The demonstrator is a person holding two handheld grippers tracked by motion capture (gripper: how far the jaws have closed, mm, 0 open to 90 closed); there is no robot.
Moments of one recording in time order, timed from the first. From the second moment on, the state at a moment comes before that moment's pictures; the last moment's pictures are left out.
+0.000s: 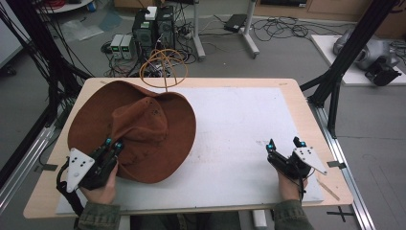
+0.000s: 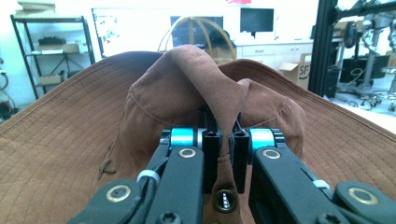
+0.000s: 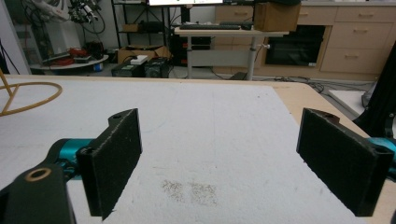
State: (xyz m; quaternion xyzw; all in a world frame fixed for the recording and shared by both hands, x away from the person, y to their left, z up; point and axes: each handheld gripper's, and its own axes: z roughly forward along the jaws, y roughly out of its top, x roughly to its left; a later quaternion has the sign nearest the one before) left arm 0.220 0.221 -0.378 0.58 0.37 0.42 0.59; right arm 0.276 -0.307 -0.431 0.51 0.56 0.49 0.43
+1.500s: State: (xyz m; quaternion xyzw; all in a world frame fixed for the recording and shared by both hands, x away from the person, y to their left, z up) left arm 0.266 0.202 -0.320 0.52 0.30 0.45 0.66; right arm 0.280 -0.303 -0.434 0.51 0.57 0.48 0.43
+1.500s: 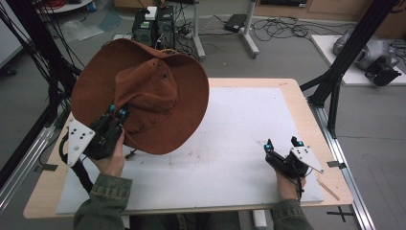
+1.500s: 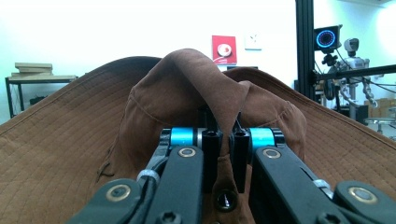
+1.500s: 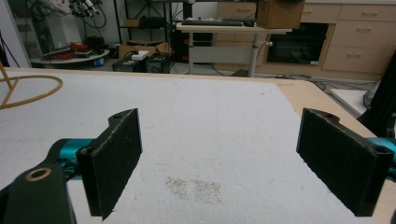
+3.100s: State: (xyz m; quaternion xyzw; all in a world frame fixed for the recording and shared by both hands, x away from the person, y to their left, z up) left arm 0.391 0.174 -0.282 0.50 0.33 0.44 0.66; right arm 0.281 -0.305 -0.435 0.51 0.57 0.48 0.43
